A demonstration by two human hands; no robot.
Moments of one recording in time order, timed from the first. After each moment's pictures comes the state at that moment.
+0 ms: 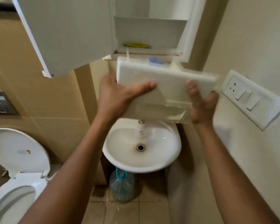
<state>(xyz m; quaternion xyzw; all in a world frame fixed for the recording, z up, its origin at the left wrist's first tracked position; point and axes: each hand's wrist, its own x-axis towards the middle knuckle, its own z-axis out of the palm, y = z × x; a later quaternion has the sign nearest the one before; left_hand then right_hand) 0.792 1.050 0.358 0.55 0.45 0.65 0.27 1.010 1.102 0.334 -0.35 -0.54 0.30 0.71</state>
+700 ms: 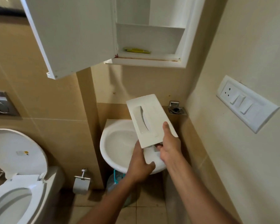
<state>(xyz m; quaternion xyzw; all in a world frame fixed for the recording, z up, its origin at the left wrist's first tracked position) 0.860 1.010 0.150 0.60 0.54 0.48 0.34 0.959 1.068 0.233 -0.54 -0.18 0.61 0.56</state>
